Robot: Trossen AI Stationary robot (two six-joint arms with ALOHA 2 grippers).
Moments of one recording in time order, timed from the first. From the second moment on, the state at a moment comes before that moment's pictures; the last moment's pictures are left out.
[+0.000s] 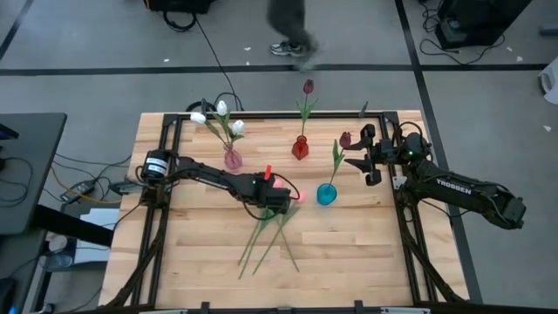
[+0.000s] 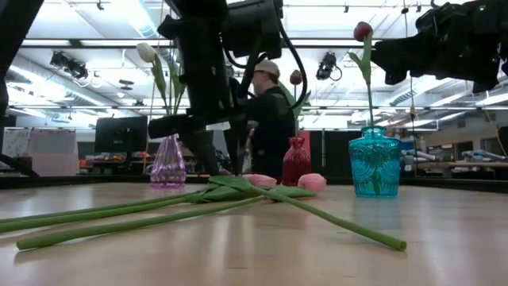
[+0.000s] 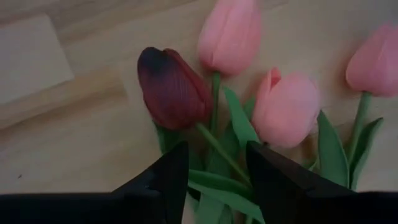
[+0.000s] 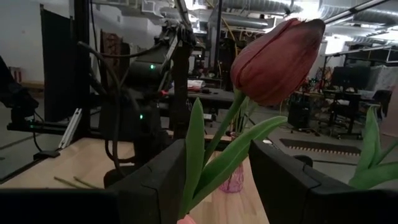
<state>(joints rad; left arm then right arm) -0.10 1.96 1.36 -0.73 -0.27 -1.32 -0.71 0.62 0.13 0.69 -0.73 0.02</state>
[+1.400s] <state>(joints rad) -0.10 1.84 1.34 -0.69 -0.39 -1.18 -0.71 0.62 0.13 0.69 -0.72 0.02</state>
